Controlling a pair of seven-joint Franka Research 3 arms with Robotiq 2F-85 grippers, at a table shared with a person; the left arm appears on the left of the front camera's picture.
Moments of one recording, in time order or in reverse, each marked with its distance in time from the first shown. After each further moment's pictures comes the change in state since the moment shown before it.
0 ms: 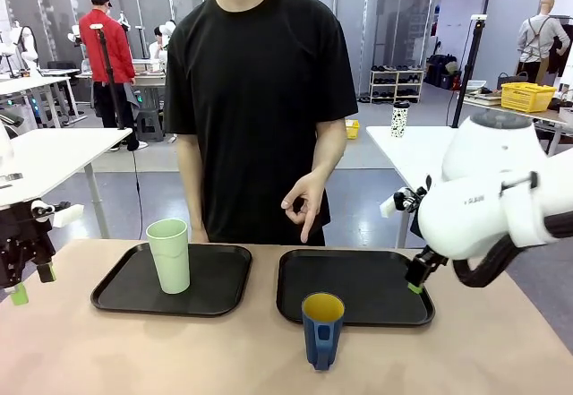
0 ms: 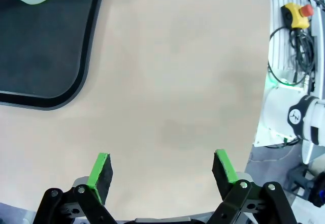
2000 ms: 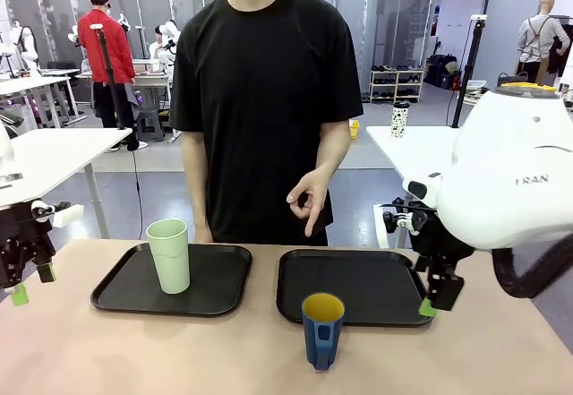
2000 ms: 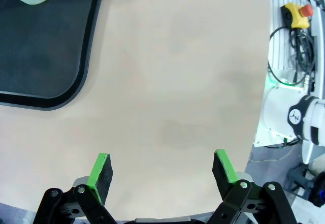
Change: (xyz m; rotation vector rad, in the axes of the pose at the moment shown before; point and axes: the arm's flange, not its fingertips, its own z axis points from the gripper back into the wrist) left arm 0.000 0.000 0.000 0.000 0.000 0.000; right arm -0.012 0.050 0.034 0.159 -0.101 0.632
